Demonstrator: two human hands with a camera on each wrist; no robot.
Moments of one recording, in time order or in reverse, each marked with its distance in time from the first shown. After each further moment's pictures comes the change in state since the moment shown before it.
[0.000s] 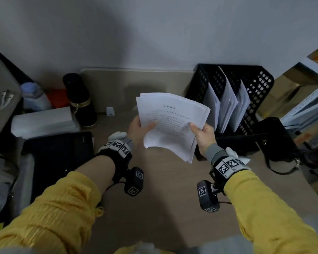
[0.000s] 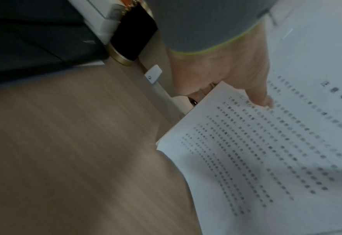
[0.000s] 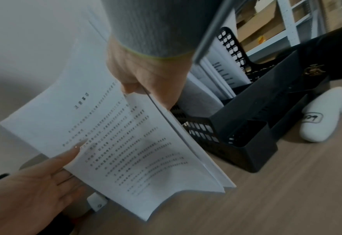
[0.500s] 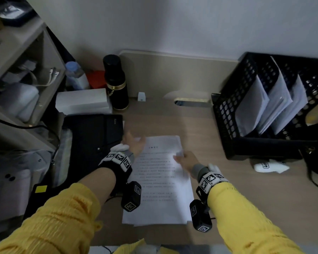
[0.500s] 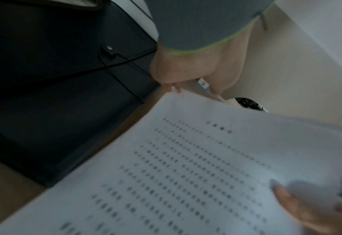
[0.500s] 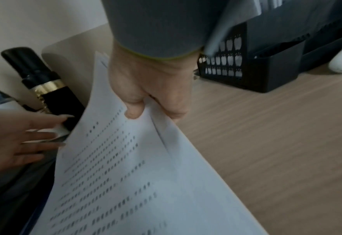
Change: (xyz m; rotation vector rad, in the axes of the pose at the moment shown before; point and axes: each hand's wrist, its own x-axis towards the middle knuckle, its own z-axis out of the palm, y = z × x) left_hand -0.043 -0.090 -0.096 0.517 0.358 -0.468; right_hand -0.036 0.121 0.098 -0.517 -0.455 0.327
